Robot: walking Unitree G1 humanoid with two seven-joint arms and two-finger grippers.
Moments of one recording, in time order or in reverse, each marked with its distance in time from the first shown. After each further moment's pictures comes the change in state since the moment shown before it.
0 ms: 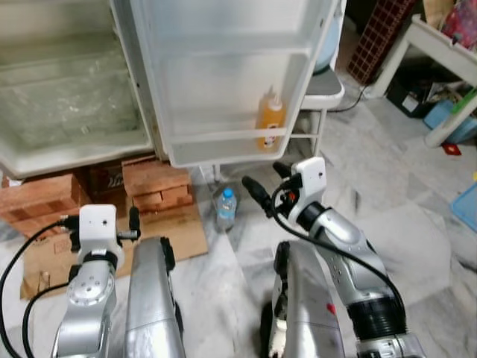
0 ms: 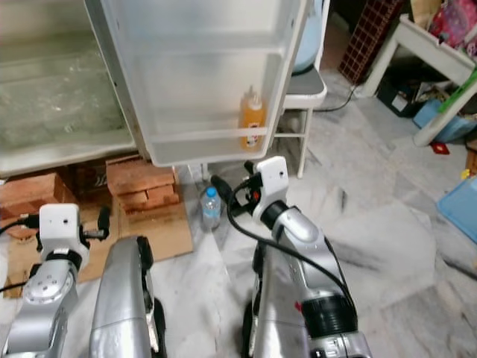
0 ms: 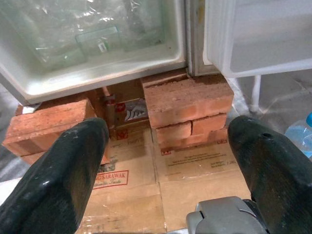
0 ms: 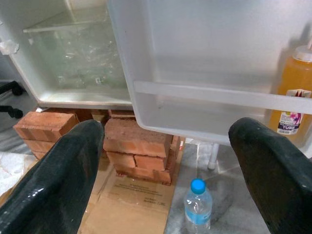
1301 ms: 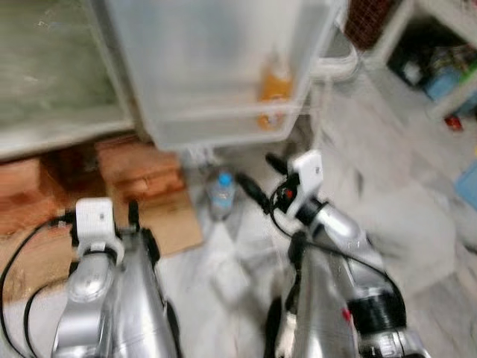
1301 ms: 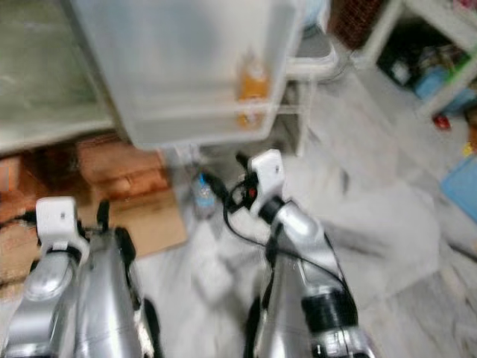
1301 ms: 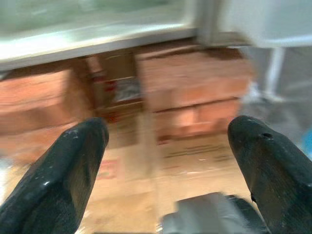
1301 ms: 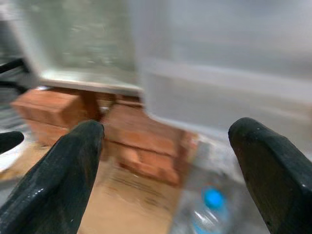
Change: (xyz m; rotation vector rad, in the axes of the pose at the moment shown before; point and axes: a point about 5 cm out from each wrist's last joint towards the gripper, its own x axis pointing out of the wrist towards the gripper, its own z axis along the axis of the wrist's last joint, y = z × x) left arm 0.006 0.002 0.005 -0.036 -0.016 0.009; right arm 0.003 0.005 0.010 -0.065 -0.064 0.104
